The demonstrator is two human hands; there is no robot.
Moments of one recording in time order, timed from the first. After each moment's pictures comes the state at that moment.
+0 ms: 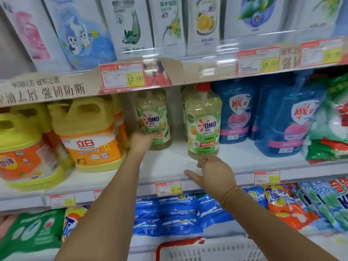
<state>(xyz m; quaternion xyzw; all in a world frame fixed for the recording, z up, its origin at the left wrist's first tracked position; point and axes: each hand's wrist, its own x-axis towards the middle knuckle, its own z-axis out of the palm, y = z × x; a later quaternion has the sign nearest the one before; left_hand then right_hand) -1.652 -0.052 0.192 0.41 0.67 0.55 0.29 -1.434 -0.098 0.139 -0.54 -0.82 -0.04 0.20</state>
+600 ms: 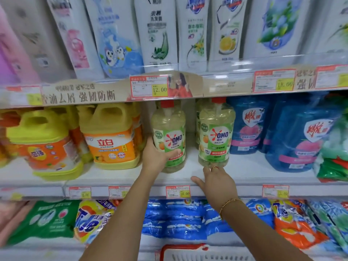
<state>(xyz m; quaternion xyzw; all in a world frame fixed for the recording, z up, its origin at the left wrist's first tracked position) -1.633 -0.104 0.183 0.45 0.65 0.57 0.23 -1.450 -0.109 0.144 -0.56 -0.81 -0.07 0.14</state>
